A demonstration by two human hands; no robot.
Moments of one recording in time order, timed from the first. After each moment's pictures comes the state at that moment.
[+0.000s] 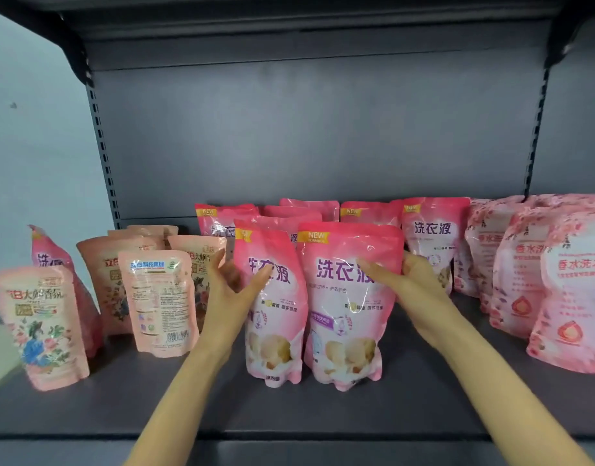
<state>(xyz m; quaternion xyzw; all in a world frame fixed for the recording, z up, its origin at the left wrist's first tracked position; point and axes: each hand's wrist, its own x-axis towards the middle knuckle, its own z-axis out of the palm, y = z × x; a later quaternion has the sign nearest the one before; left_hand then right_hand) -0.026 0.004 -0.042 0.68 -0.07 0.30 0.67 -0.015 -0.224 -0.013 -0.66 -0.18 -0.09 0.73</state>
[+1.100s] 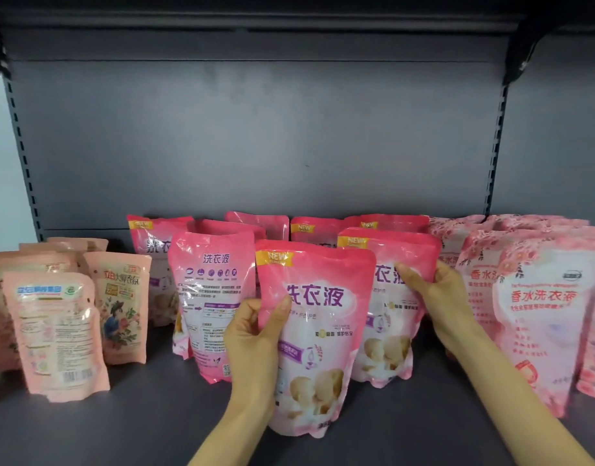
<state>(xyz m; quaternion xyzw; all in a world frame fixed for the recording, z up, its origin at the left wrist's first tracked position) 0.003 -0.129 -0.060 0.53 -0.05 0.31 0.78 0.071 -0.340 -0.022 -0.62 -0.12 -0.22 0.74</state>
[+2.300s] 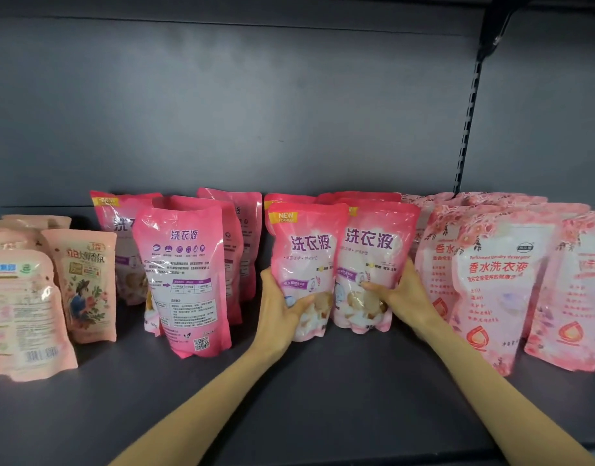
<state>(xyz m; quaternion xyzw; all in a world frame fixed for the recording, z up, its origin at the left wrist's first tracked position) 0.077 -0.158 -0.100 0.74 -0.15 0.25 0.61 0.093 -0.367 -0.068 -0.76 -0.11 -0.20 0.61</state>
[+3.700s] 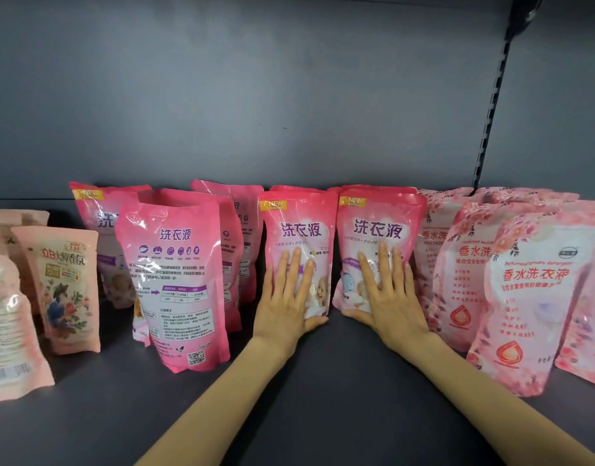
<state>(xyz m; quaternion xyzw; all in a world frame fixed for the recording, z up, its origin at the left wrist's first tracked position) 0.139 -0.147 -0.127 0.92 -0.10 0.37 -0.09 0.149 -0.352 -0.120 -0.92 -0.09 -0.37 -0.09</state>
